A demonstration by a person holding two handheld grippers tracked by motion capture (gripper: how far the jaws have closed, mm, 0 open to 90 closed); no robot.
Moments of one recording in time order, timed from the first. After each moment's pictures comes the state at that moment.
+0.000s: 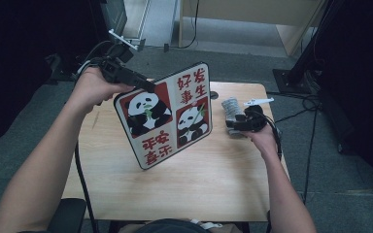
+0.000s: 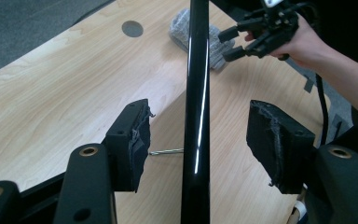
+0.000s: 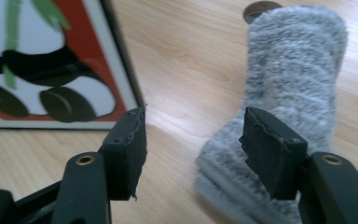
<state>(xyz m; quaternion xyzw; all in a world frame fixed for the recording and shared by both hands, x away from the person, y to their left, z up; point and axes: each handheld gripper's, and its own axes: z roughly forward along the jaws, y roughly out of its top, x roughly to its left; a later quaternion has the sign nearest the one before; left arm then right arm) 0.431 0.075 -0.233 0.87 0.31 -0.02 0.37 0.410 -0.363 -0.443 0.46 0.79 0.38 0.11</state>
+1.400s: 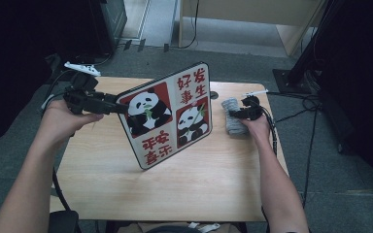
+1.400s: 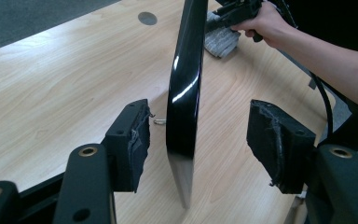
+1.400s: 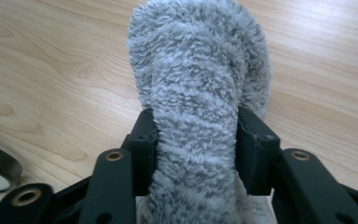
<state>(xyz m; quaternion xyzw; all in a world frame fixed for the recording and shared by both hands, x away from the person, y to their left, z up) 0.364 0.141 -0.262 0.84 0.35 0.01 0.41 0.478 -0.377 -0.482 0.54 0.76 0.33 0.13</state>
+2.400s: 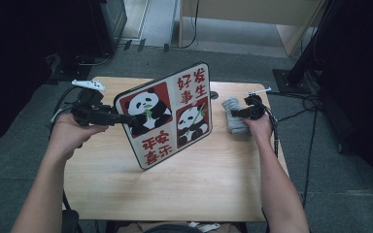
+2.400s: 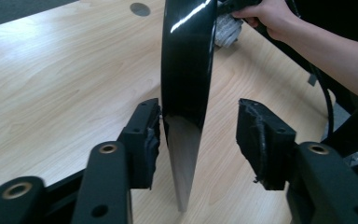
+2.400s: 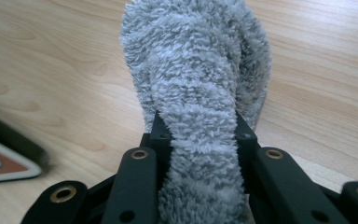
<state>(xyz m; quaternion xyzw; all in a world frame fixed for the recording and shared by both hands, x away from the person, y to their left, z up) 0.359 0.138 -0.303 0.84 0.34 0.00 0.42 0.476 -0.383 -0.471 0.55 0.76 0.33 0.09</state>
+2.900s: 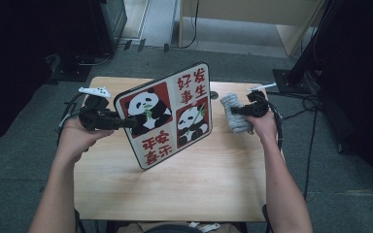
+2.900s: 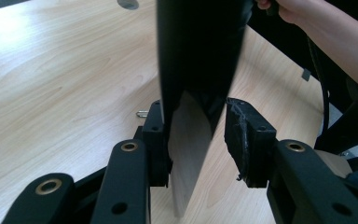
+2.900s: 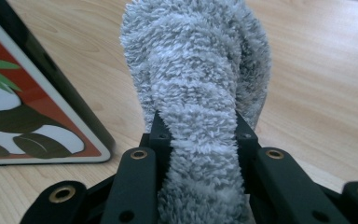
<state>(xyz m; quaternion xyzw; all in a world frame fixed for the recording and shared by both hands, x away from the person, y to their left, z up) 0.361 0.131 -0.327 0.84 0.33 -0.02 0.43 0.456 -0.377 -0.427 0.50 0.78 0.36 0.08</state>
